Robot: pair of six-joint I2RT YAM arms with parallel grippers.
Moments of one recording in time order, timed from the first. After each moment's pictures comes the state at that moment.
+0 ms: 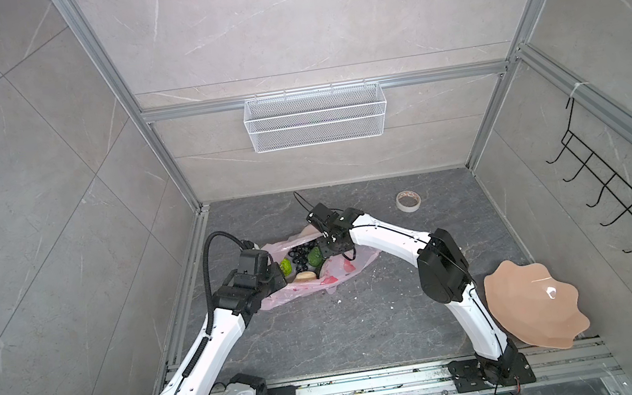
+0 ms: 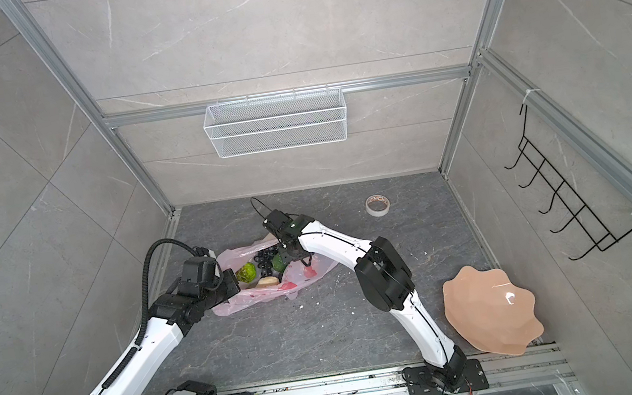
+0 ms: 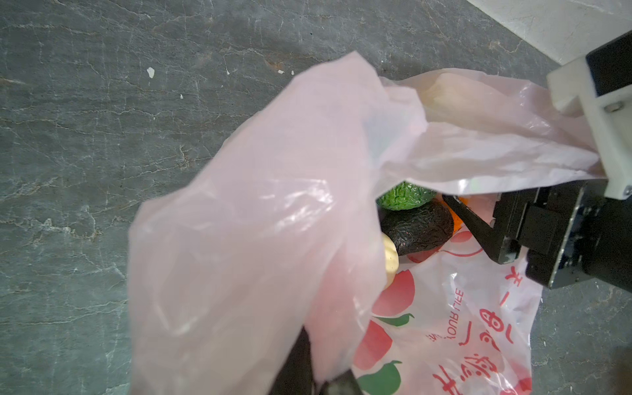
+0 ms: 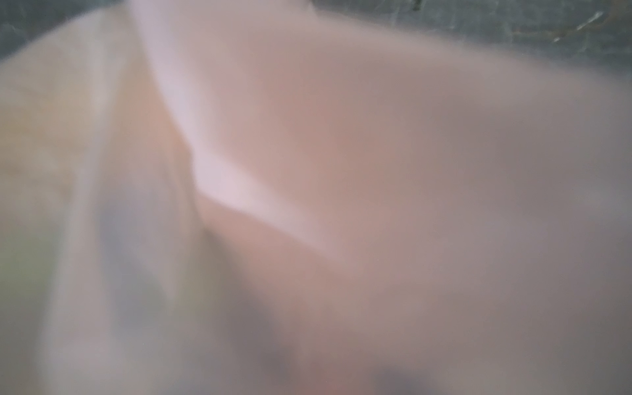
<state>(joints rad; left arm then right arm) -0.35 1.04 0.81 -0.62 -0.09 -0.60 0.78 2.29 2.02 -0.91 0.18 0.46</state>
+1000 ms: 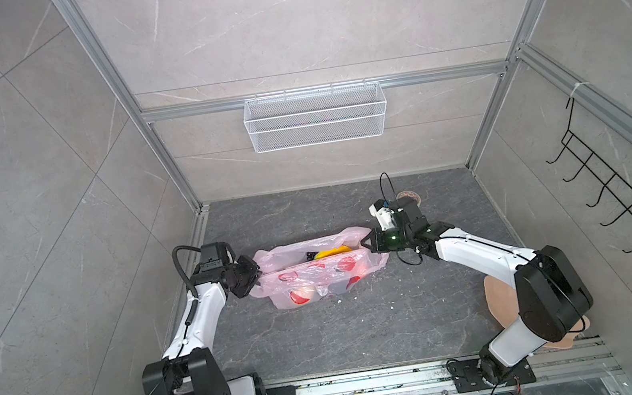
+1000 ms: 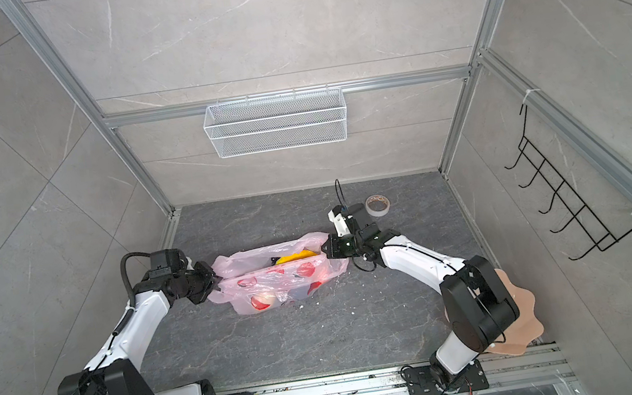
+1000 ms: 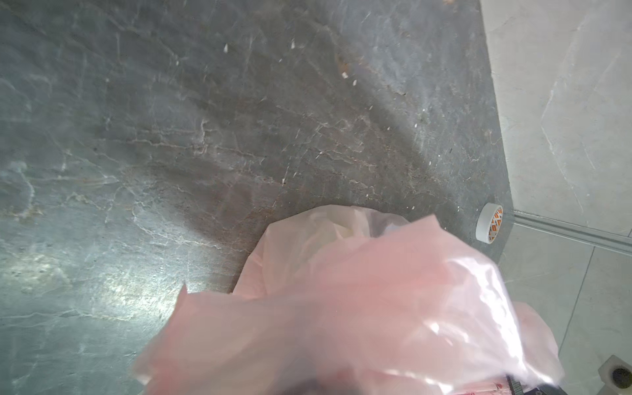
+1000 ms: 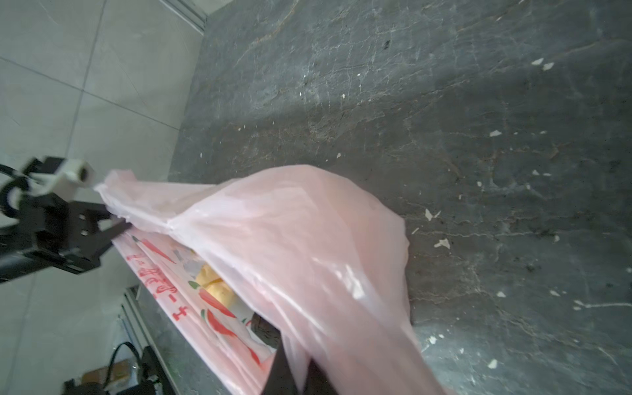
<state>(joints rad) 0.12 1.33 0.86 -0.57 0.41 -0.73 0.46 1.59 1.06 -0.18 -0.42 0.54</state>
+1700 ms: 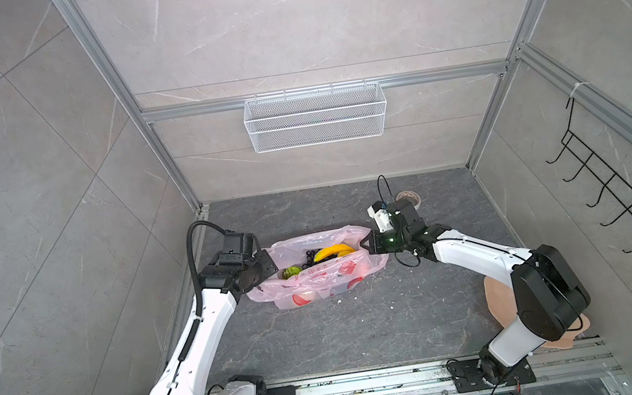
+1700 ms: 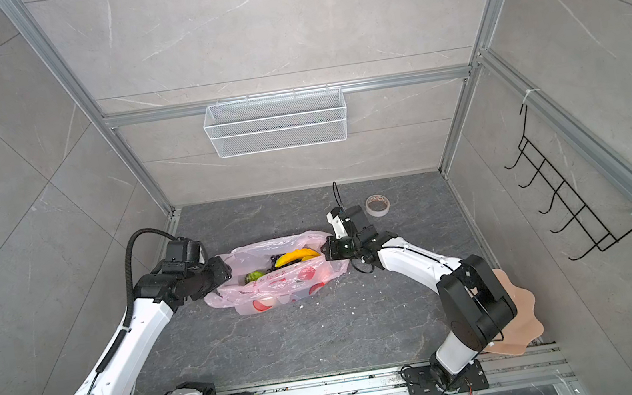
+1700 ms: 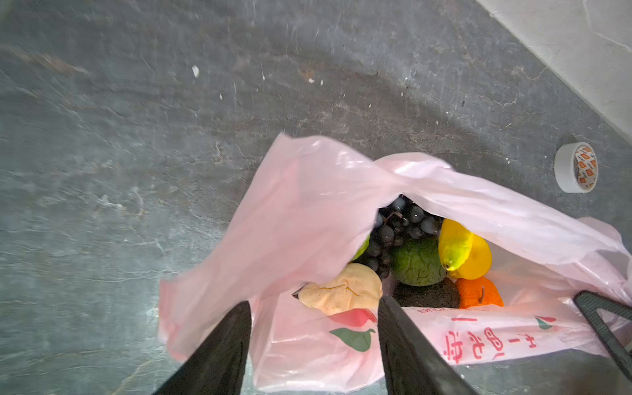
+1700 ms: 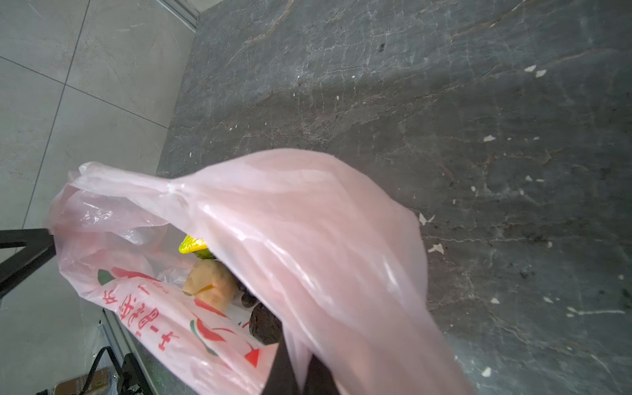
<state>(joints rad) -0.28 1.12 1.07 -0.90 -0.08 -0.60 0.50 1.60 1.06 -0.18 -0.35 0.50</state>
